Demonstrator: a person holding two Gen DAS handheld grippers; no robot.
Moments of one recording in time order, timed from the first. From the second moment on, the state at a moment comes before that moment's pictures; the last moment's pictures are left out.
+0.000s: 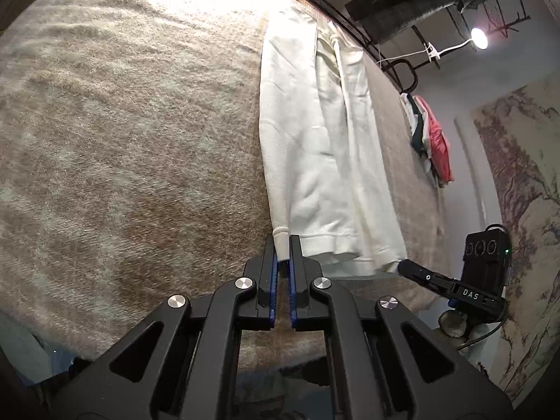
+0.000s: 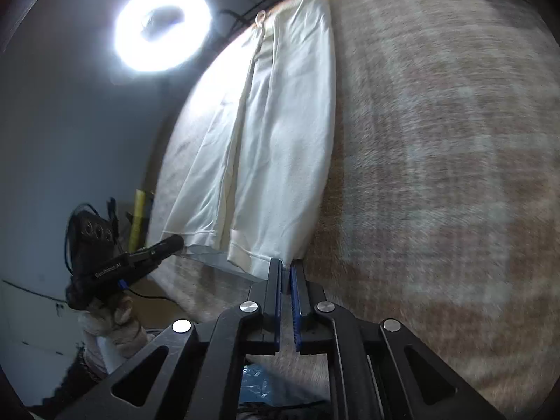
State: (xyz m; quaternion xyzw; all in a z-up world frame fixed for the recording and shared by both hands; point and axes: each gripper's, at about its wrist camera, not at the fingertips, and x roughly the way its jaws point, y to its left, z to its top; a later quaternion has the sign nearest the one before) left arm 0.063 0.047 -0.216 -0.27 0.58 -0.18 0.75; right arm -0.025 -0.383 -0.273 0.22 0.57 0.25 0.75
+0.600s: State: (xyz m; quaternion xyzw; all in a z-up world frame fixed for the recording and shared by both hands) left arm 0.087 0.034 -0.199 -0.25 0.58 -0.18 0.75; right arm -0.001 -0.385 -0.265 0.25 0.56 0.25 0.75
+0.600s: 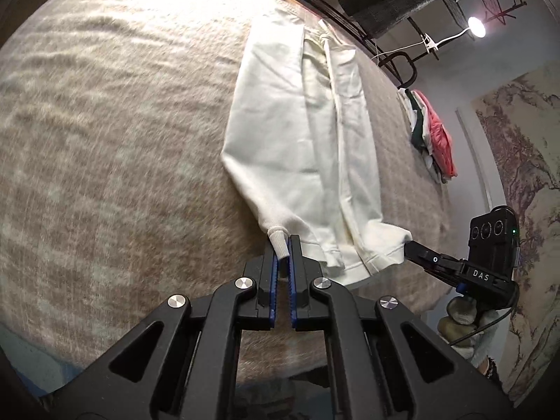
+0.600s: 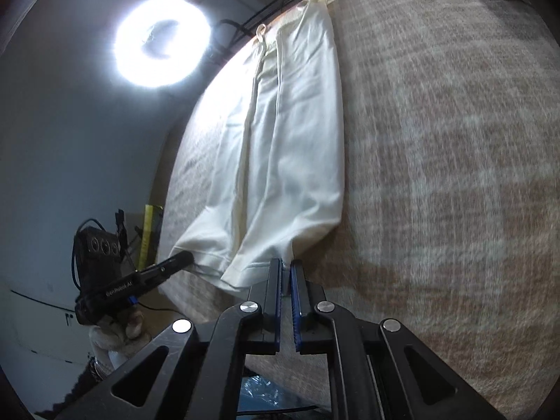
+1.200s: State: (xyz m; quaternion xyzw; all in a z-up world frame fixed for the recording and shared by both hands) left arm 0.171 0.034 -0.201 -0.26 0.57 -0.16 0.76; right arm 0.087 -0.394 -0.247 0.28 0.54 0.22 0.76
